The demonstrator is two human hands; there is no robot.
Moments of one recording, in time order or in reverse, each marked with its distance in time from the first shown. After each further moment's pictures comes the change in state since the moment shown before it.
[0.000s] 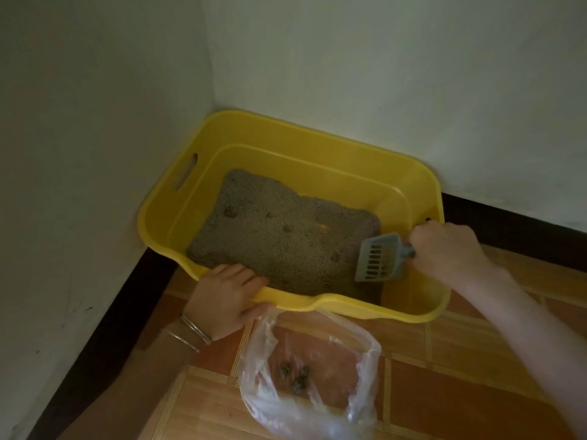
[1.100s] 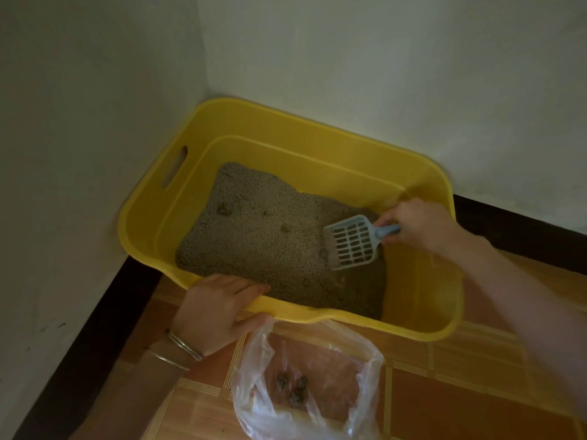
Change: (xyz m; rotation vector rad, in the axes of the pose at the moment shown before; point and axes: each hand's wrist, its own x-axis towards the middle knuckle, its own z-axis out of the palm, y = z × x) left_hand 0.002 0.001 0.000 -0.120 0.053 -0.035; right_hand 0.073 0.004 0.008 0.163 -0.071 -0.235
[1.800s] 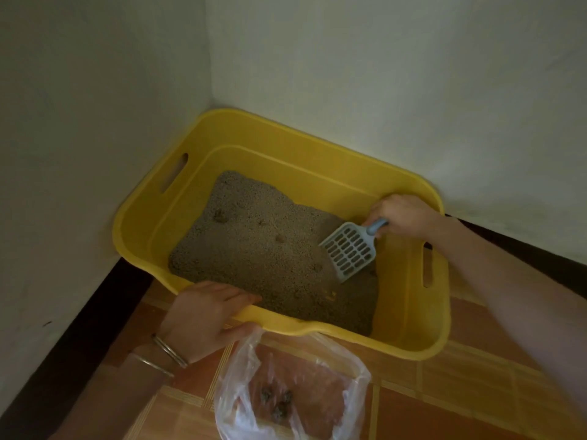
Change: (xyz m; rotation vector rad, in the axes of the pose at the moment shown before) left_hand 0.001 -0.001 0.000 -0.072 -0.038 -0.011; right_hand 0.060 0.039 0.004 -0.146 -0.039 -0.244
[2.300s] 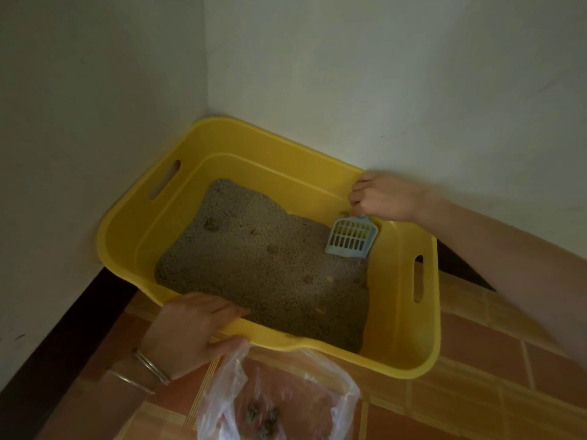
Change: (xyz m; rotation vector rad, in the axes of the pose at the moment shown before) left_hand -0.001 -0.002 0.001 0.003 0.027 0.013; right_hand 0.027 0.008 -0.051 -0.686 0.178 -0.464
